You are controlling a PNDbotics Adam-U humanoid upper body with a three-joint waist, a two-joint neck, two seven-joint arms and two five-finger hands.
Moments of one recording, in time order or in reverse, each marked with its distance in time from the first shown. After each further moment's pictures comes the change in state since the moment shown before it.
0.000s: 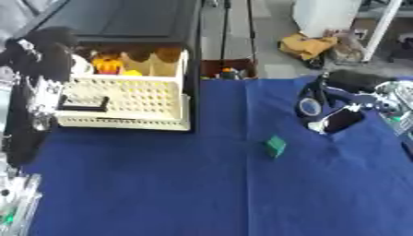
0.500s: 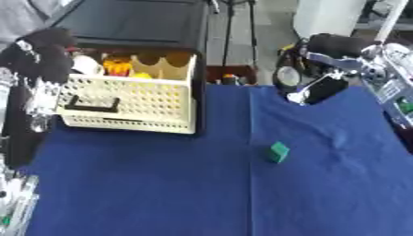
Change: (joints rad) left arm 0.000 0.000 -0.006 0.000 0.000 -0.001 -0.005; right arm -0.118 0.059 0.004 -0.001 -0.016 0.001 0.010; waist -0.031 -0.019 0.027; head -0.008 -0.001
